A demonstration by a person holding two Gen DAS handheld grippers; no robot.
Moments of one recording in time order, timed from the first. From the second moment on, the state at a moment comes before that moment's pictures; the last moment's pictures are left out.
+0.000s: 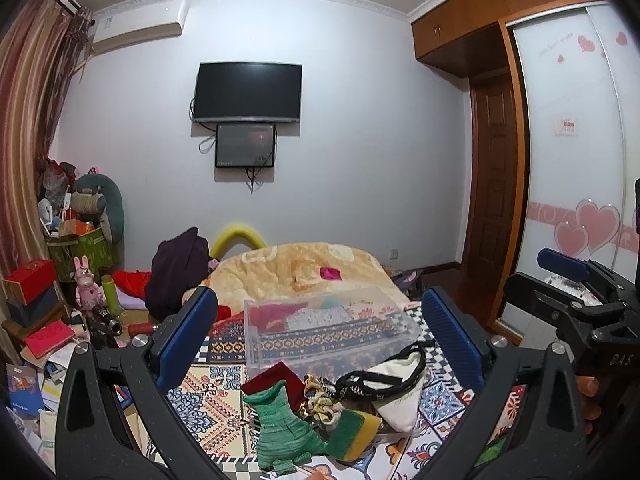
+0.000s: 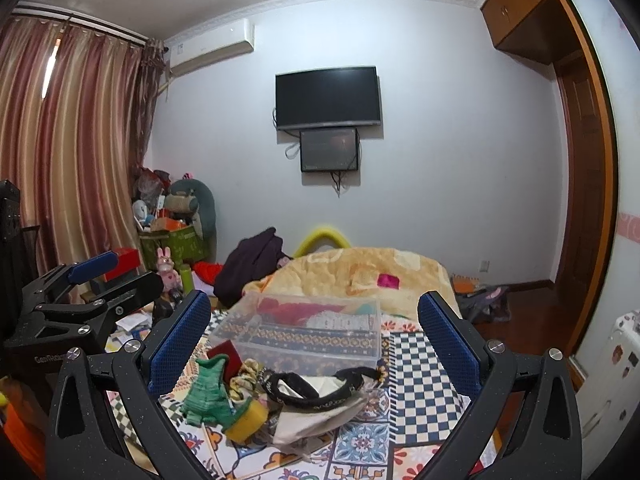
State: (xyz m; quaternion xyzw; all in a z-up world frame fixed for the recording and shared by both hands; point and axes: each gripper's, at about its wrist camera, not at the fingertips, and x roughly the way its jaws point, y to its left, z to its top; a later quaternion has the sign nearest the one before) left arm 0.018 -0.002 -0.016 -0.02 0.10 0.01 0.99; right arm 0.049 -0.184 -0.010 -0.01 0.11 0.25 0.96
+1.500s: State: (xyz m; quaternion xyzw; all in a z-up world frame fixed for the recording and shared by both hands) left arm 0.100 0.067 -0.182 -0.12 0.36 0.05 0.92; right arm 0.145 -0.173 -0.146 -0.02 0.37 0.27 0.89
